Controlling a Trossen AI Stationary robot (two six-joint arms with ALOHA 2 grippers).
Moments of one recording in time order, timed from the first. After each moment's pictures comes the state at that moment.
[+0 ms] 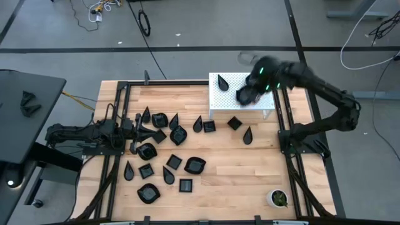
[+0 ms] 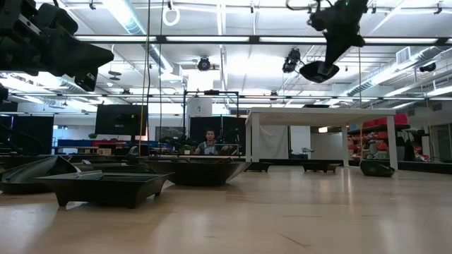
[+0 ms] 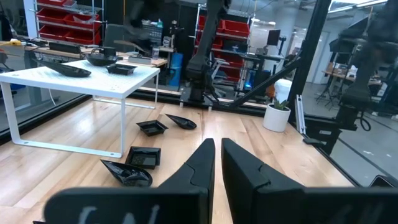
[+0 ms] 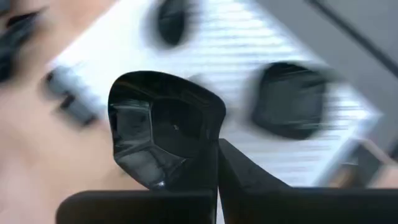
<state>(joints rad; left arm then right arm) -0.06 0.01 0.01 0.05 -0.09 -0.16 -0.62 1.28 1.45 -1.25 0.12 0.17</state>
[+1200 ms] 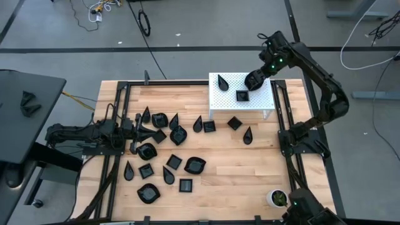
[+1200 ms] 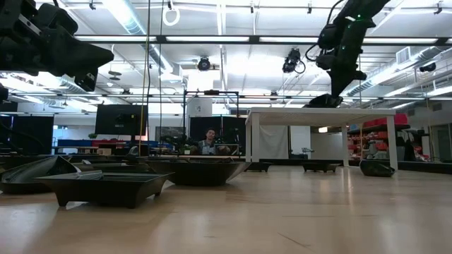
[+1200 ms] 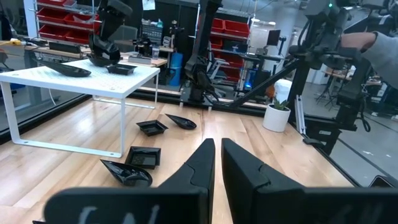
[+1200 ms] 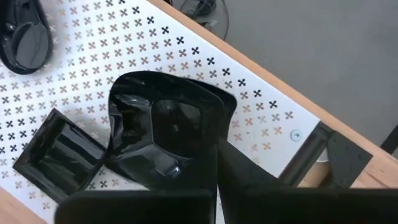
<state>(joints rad) -0.06 0.01 0.01 0.05 -0.09 -0.16 -1.09 1.49 1.46 -1.18 -0.12 -0.11</state>
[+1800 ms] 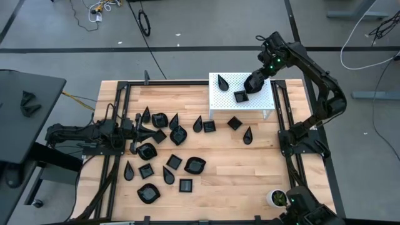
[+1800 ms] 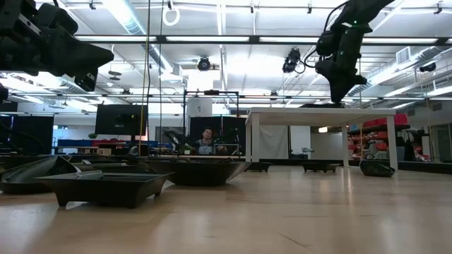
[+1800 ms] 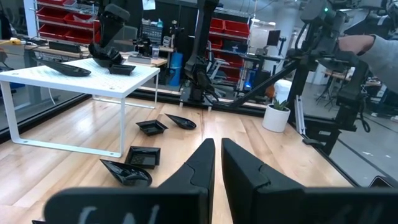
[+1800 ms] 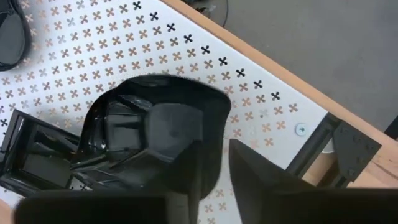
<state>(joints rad) -0.06 0.01 0.01 0.05 -0.09 -0.17 -1.09 1.53 1.46 -1.20 -0.12 -0.09</state>
